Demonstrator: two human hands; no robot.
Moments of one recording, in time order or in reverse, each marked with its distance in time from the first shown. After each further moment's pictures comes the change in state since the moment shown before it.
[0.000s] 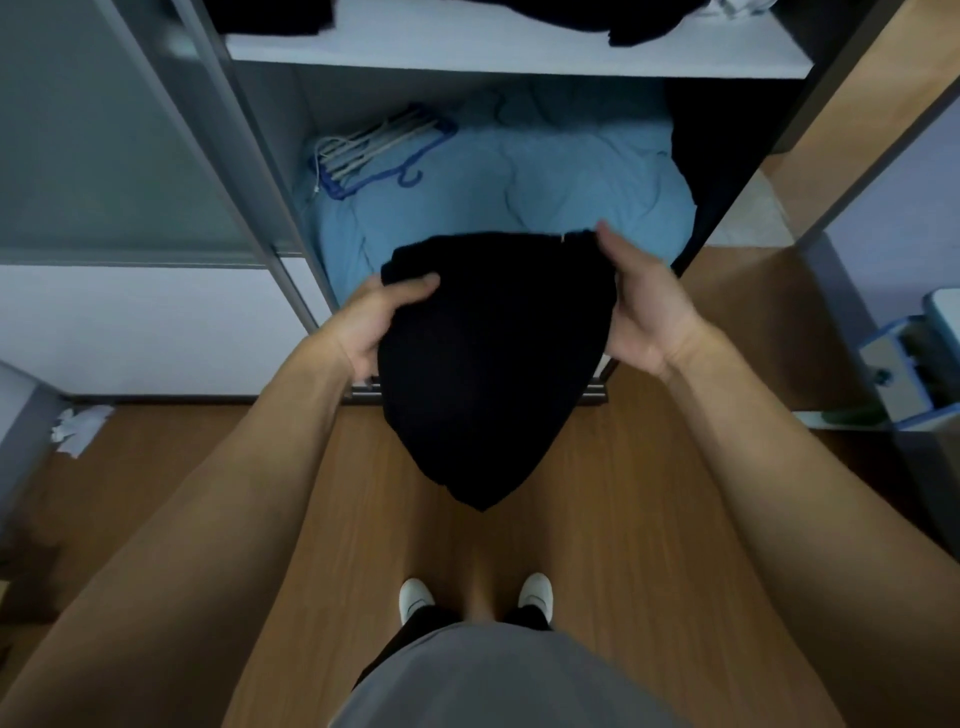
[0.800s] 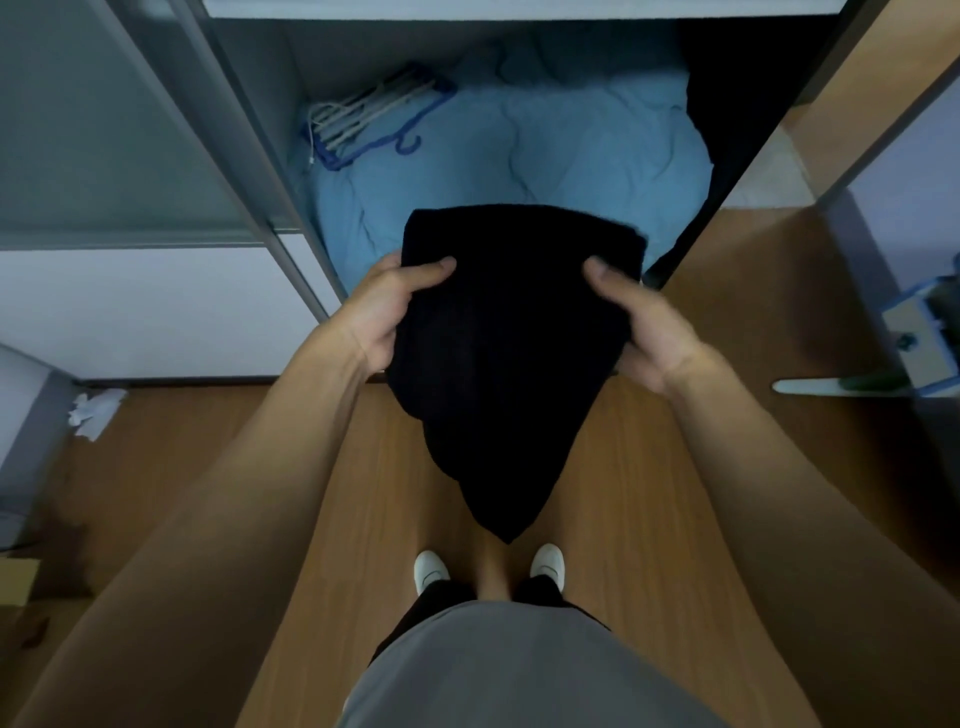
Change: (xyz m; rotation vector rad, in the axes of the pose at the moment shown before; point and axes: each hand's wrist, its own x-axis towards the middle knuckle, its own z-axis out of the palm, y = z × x) left_hand 0.003 -0.013 0.010 -0.007 0.009 -0.007; right_hand -0.001 0.040 -0.033 -0.036 0.010 -0.005
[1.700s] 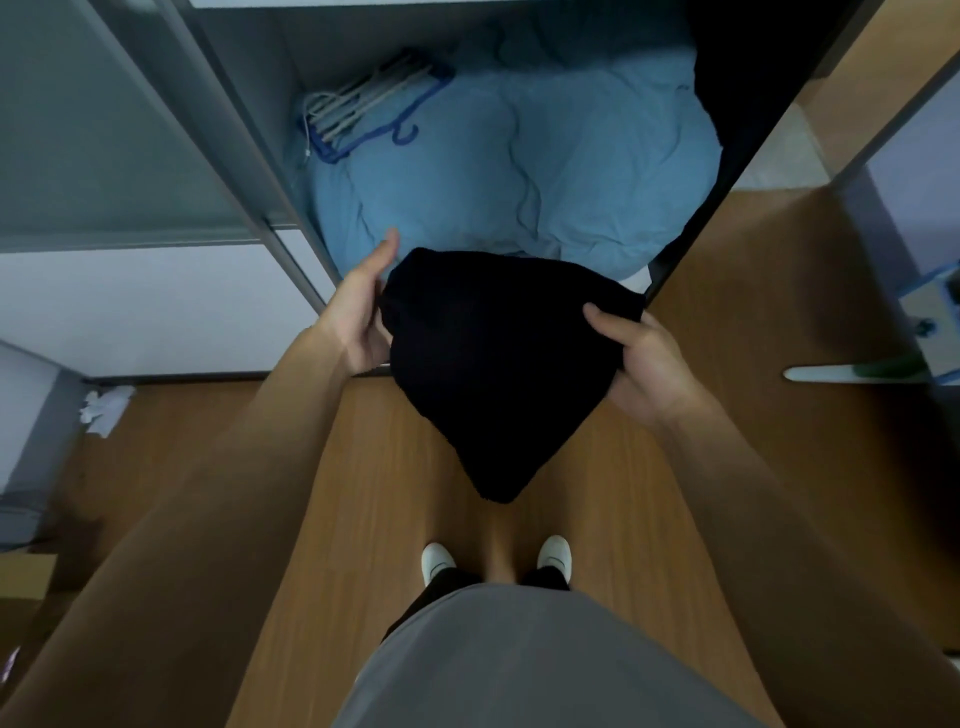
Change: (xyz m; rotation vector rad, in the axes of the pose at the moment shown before) left_hand 0.022 -0.008 -0.024 -0.090 0.074 -0.249; right_hand 0.006 0.036 -0.021 0.115 0.129 -0.006
